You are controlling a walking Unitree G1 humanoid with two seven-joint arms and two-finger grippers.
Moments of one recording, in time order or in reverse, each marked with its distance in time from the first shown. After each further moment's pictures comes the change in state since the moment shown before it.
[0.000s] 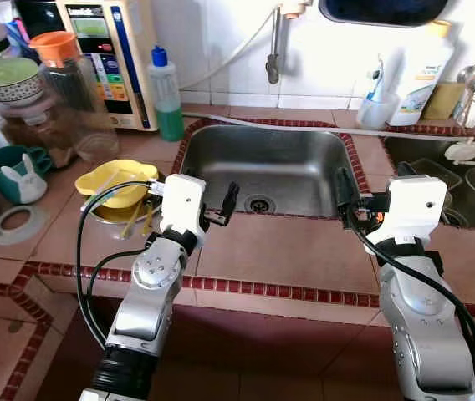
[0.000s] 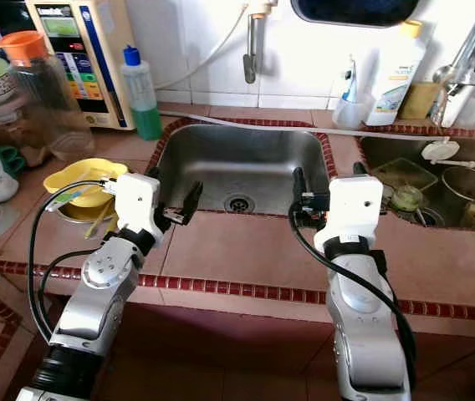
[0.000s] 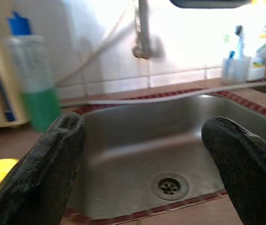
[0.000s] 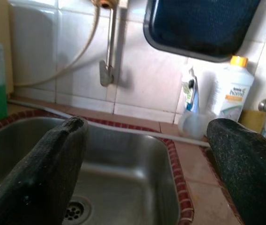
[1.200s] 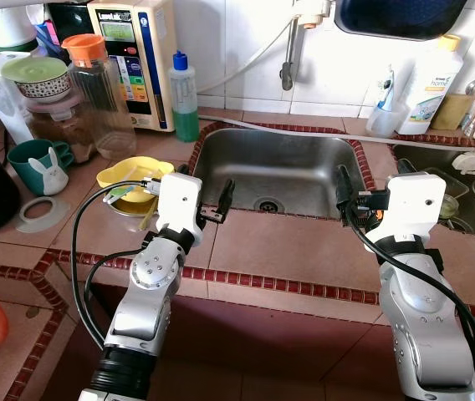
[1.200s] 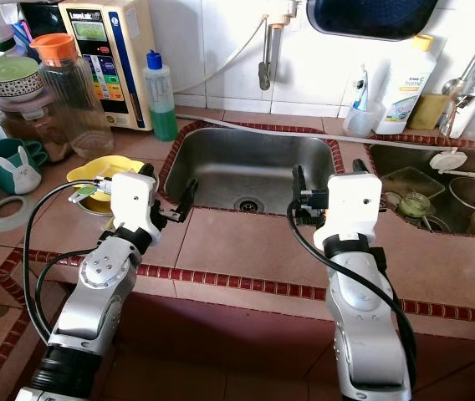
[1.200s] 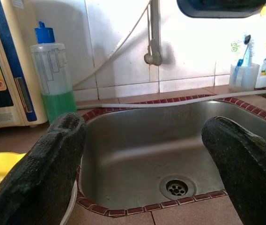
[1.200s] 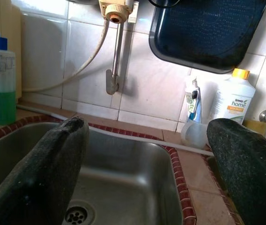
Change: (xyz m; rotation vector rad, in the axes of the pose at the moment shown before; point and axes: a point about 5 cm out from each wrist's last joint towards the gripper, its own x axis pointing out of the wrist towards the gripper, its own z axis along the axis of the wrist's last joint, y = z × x) left arm 0.000 0.000 0.001 -0.006 -0.009 0.009; right arm 0.002 -0.002 0.002 -0.016 -0.007 -0.008
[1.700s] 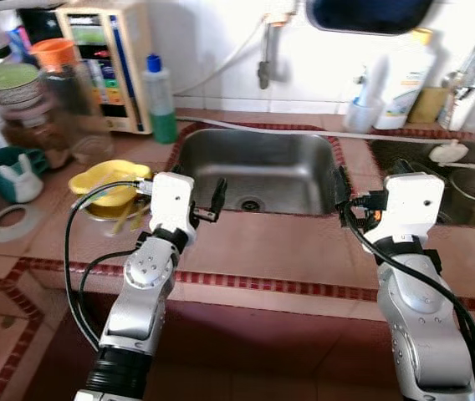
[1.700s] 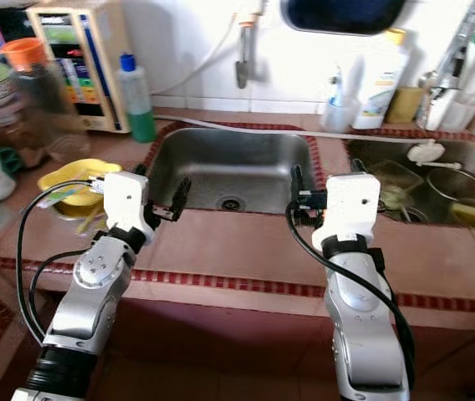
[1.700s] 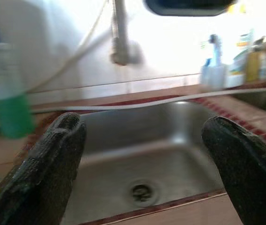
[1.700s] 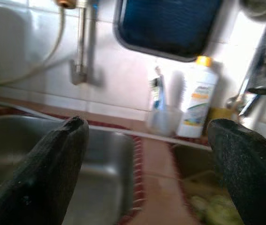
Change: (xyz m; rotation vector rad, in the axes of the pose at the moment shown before) left arm 0.001 -0.008 0.000 -0.019 0.003 -0.023; right arm -0.001 -0.005 -0.002 -0.007 0.008 -0.019
